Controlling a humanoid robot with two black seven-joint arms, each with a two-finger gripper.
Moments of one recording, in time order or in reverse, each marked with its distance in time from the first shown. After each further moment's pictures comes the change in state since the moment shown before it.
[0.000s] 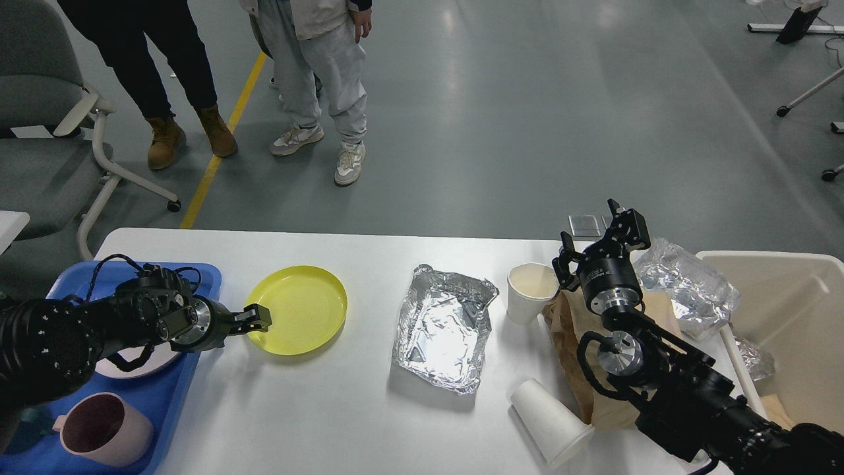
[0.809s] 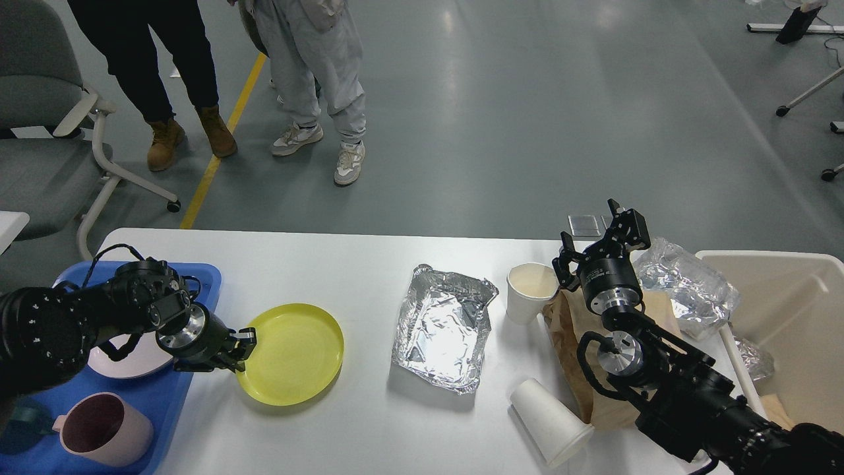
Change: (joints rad) left arm -0.051 0.018 0.005 -0.001 0.014 -0.295 0.036; right arm 0.000 0.000 0.000 0.000 0.000 0.000 0.000
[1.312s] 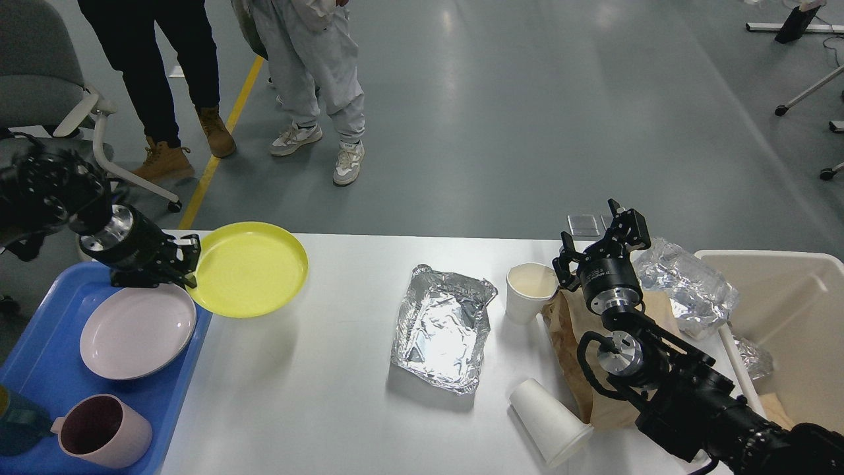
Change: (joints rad) left arm -0.277 0.216 -0.010 -0.001 -0.002 -0.245 -0.001; right arm 0.000 0.000 0.000 -0.001 0.001 0.000 0.000
